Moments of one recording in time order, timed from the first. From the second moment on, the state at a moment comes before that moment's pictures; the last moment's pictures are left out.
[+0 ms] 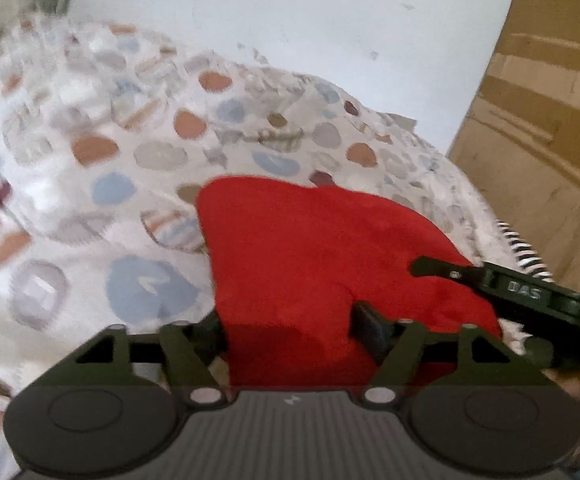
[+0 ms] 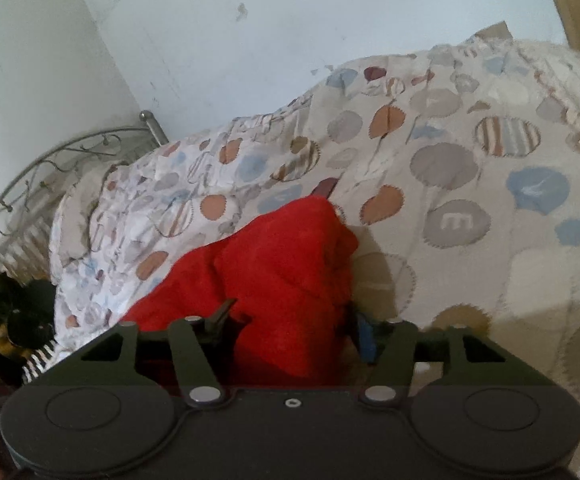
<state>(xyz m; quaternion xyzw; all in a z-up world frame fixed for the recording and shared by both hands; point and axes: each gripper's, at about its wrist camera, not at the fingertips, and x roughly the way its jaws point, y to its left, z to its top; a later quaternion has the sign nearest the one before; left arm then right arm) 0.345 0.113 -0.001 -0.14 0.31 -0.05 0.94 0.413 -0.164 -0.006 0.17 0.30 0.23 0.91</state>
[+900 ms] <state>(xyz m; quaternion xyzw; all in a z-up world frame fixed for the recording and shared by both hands) 0.294 0.074 0.000 -0.09 0.26 0.02 0.96 0.354 -0.172 -0.001 0.06 0.27 0.21 0.94</state>
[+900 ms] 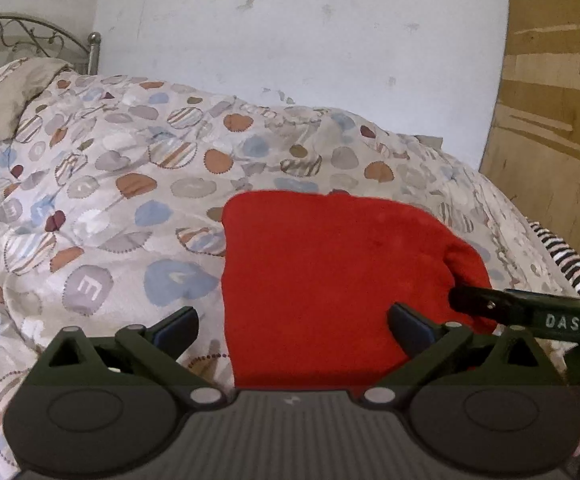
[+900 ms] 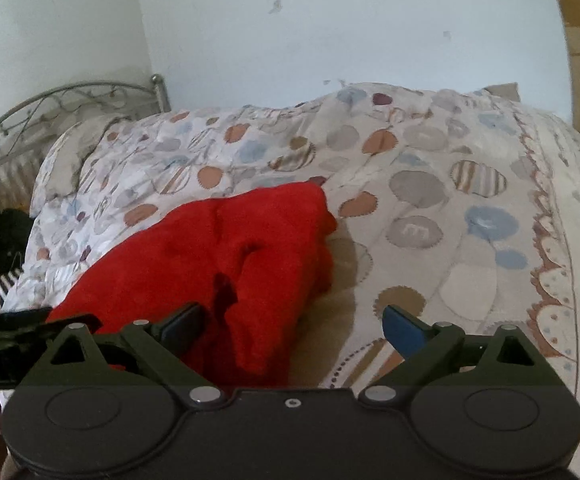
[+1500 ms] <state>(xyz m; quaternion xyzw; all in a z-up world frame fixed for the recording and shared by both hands) 0.198 0.084 0.055 -0.13 0.22 0.03 0.97 0.243 -0.196 0.076 0.07 0.15 0.22 0.96</state>
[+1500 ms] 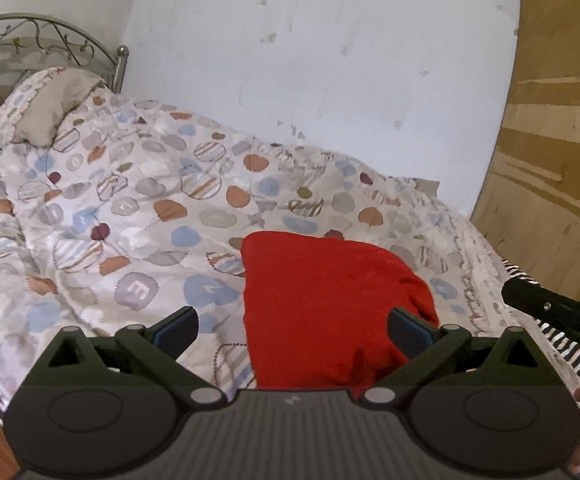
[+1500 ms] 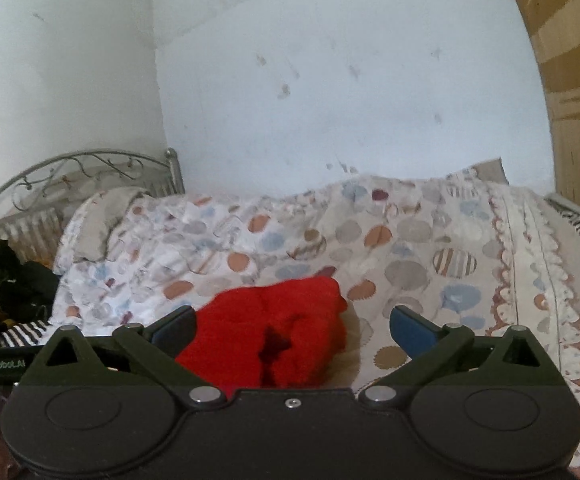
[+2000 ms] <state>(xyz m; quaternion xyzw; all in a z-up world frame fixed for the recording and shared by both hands) 0.081 0.081 0.059 -0.07 0.19 0.04 0.98 0.122 -0.206 0.072 0.07 0.14 0.20 0.97</state>
